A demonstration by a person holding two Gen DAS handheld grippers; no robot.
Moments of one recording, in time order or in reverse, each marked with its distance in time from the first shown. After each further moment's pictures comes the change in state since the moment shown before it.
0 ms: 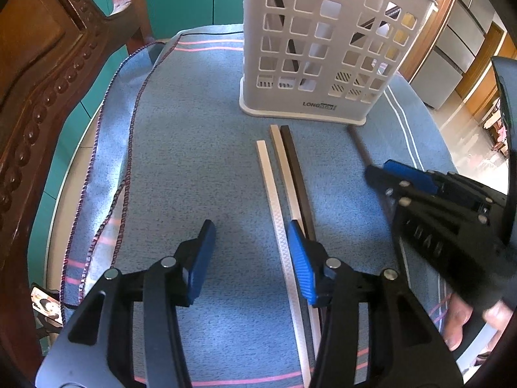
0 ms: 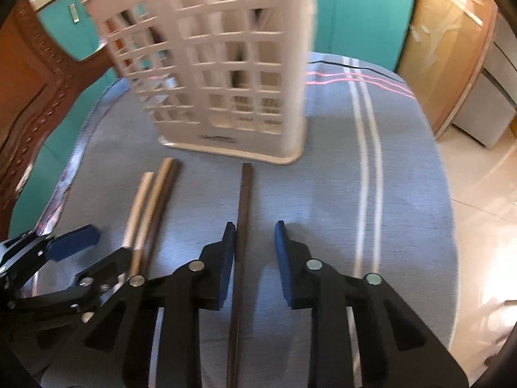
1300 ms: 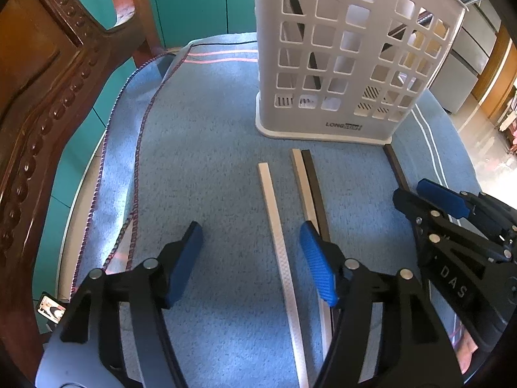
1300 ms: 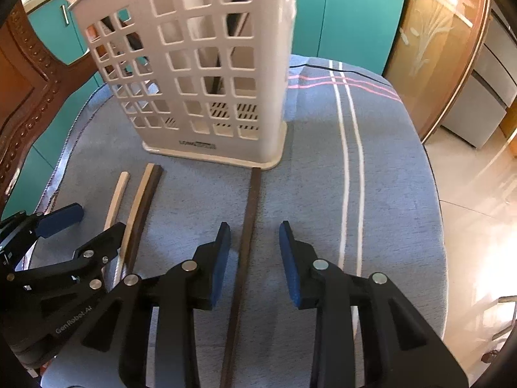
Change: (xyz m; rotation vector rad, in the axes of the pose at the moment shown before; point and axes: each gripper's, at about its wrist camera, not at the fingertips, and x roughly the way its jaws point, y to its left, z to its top) left arm 0.014 -0.002 0.020 -0.001 -0.035 0.095; right arm -0.003 -0.001 -0.004 -0.011 -0.021 -0.042
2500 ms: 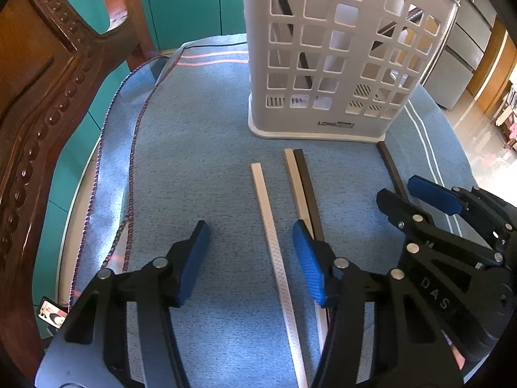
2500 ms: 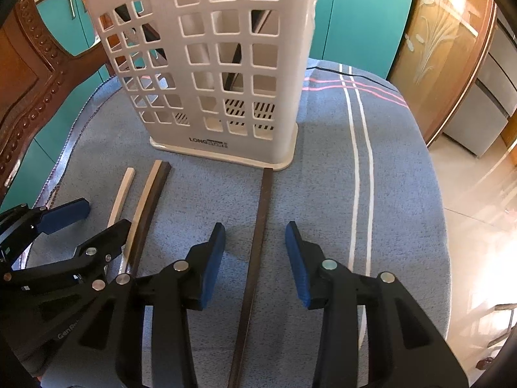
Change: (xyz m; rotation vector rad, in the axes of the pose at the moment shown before) left arm -0.002 -0.002 -0.003 0.027 -0.006 -0.017; right arm 0.000 0.007 0.000 -0.038 -0.003 0.004
